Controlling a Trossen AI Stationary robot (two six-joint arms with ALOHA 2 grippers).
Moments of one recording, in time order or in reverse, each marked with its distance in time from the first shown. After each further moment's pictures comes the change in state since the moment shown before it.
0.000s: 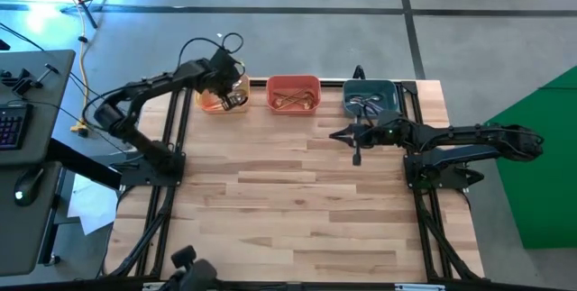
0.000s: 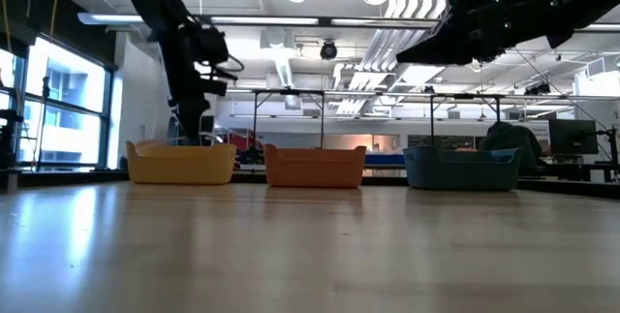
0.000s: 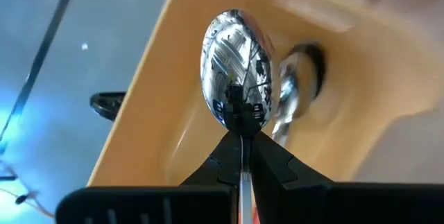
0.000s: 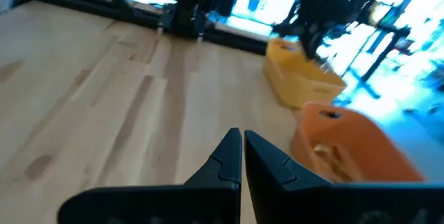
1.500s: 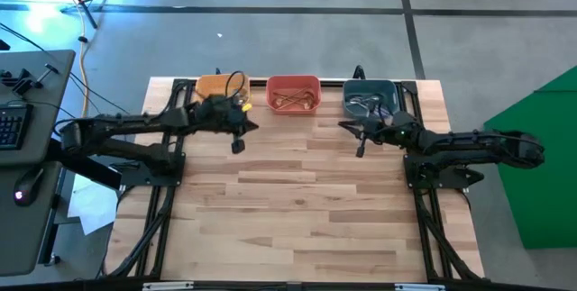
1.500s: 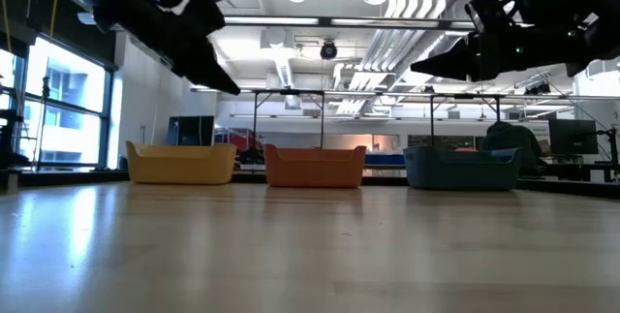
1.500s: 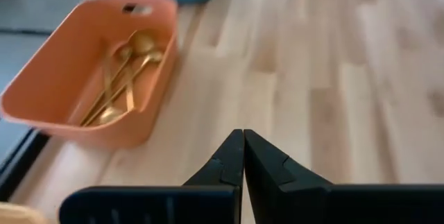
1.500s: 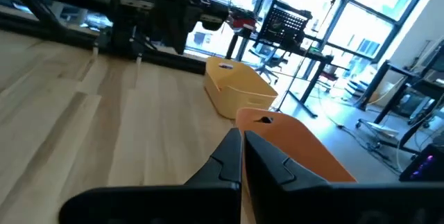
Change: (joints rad) left arm -0.486 -0.405 -0.428 0.554 0.273 -0.199; right arm -0.115 -0.045 -0.218 0.369 0.050 -0.029
